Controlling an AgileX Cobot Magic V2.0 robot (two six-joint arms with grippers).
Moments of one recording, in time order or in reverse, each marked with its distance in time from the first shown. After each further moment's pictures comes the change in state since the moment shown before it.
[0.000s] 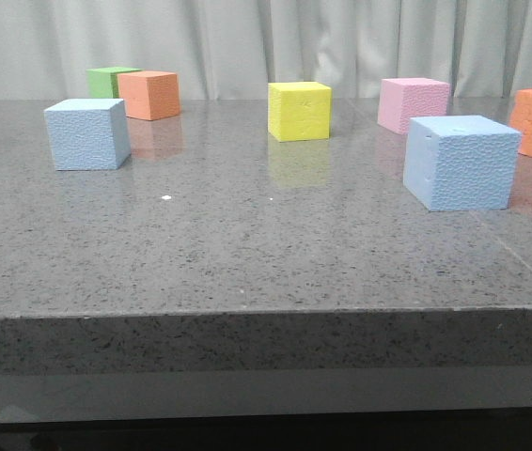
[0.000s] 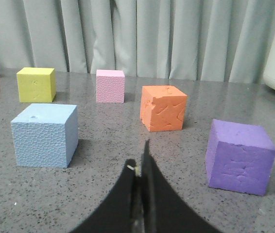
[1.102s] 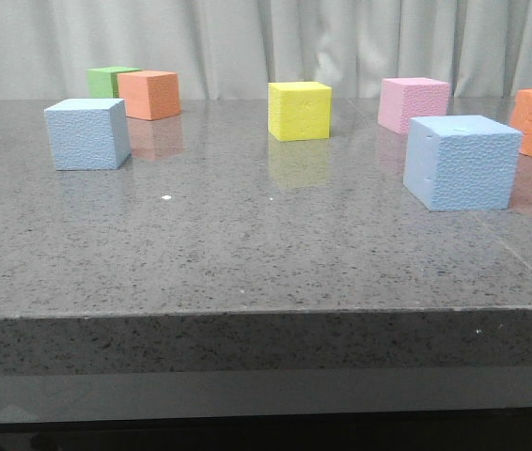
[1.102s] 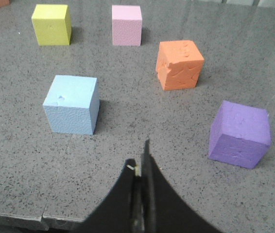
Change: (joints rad) left arm 0.000 0.325 -0.735 -0.004 0.591 0.000; right arm 0.000 0.428 -0.697 0.000 0.743 0.000
